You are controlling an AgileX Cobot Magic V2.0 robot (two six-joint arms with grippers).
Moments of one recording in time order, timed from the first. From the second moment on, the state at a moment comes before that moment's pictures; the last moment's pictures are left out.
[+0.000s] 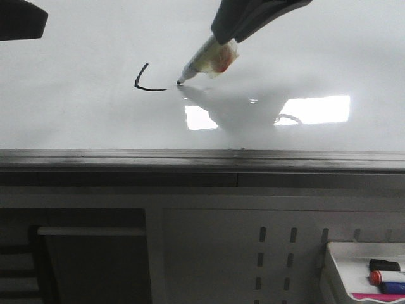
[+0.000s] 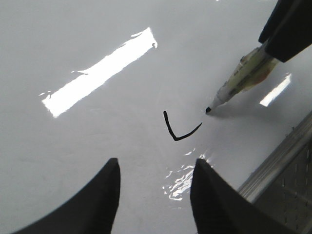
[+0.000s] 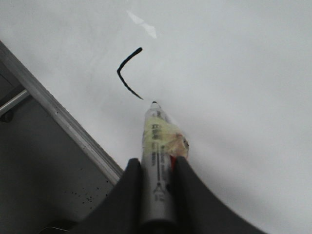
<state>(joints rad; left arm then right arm) -0.46 0.93 -0.47 0.63 -0.19 -0.25 0.59 1.39 -1.15 0.20 0.55 -0.31</state>
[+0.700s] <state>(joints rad) -0.46 0.93 -0.47 0.63 -0.19 -0.25 0.61 1.41 -1.21 0.20 0.49 -0.32</state>
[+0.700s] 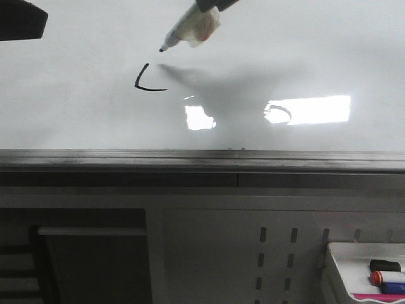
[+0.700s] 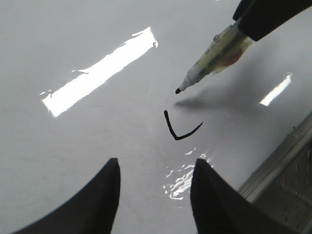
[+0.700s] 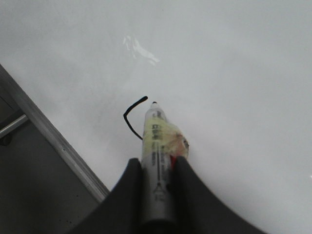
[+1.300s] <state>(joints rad) -0.46 0.93 -0.47 0.63 -0.19 -0.25 0.62 1.46 -1.21 0.20 0.51 -0.32</state>
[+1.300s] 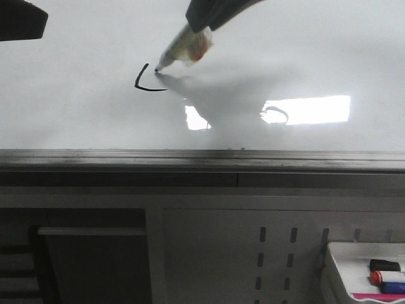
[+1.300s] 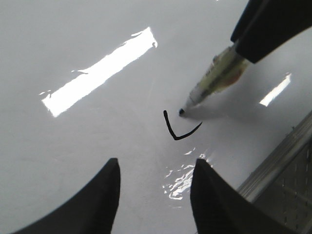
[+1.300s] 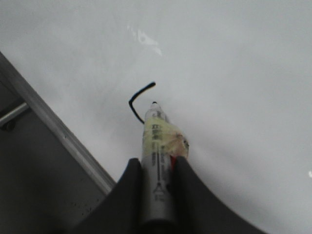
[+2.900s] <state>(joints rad) -0.69 1.13 -0.47 0.81 -0.13 -0.25 0.86 1.41 -1.20 0.25 0.75 -0.41</state>
